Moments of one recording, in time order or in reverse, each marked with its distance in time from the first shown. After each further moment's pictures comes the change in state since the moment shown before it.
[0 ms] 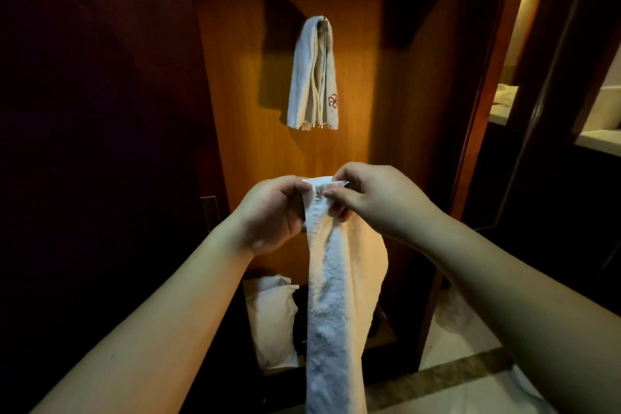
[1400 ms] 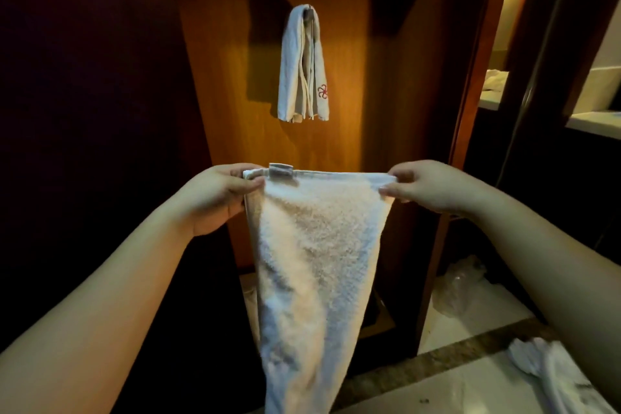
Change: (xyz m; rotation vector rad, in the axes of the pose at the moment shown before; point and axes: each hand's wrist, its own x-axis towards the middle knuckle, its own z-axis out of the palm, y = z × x) left_hand -0.008 0.020 -0.053 0.289 0.181 0.046; right_hand -0.006 0.083 -0.042 -0.100 -0.160 0.267
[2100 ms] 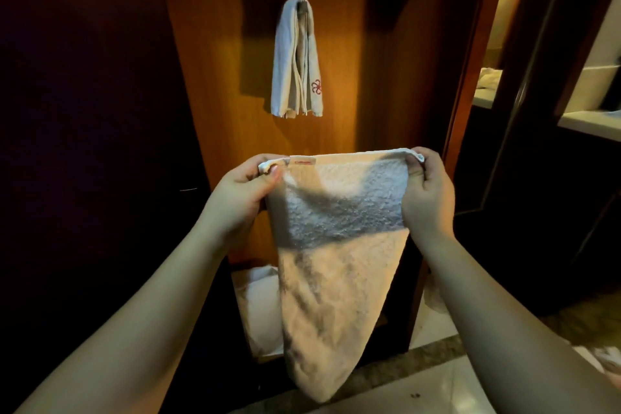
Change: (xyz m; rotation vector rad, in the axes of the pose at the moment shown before) left_hand -0.008 -0.016 0.057 0.025 0.161 0.272; right_hand 0.004 0.018 0.062 0.515 0.938 -0.103
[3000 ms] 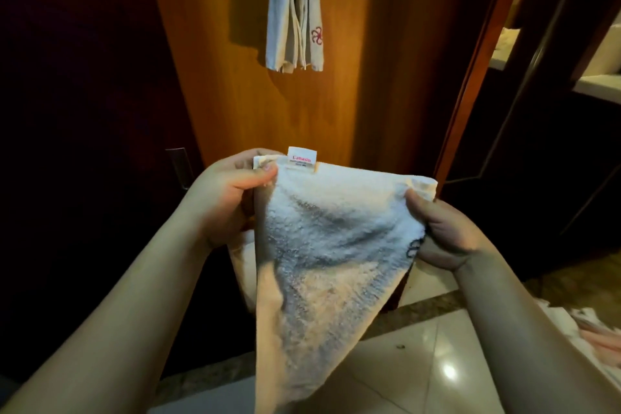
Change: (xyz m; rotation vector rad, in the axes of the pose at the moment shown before) left_hand -0.019 -0.024 -0.006 -0.114 -0.059 -0.289; right_hand -0.045 0.051 -0.030 0.982 -0.754 0.953
